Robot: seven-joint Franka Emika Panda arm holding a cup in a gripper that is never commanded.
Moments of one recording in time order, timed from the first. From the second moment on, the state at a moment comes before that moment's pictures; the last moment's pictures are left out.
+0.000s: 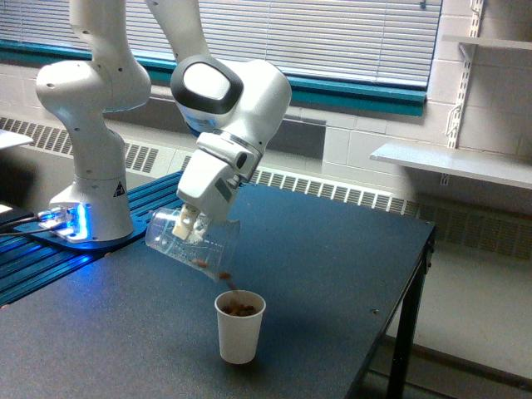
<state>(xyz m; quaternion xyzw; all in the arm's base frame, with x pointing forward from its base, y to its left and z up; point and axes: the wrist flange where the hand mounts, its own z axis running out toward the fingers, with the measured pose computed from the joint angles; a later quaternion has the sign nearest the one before) 0.442 -0.205 0.274 0.92 -0.26 0.00 0.31</state>
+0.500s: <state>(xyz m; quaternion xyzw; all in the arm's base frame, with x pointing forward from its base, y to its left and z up) 0.442 -0.204 0.276 0.92 -0.25 0.00 0.31</state>
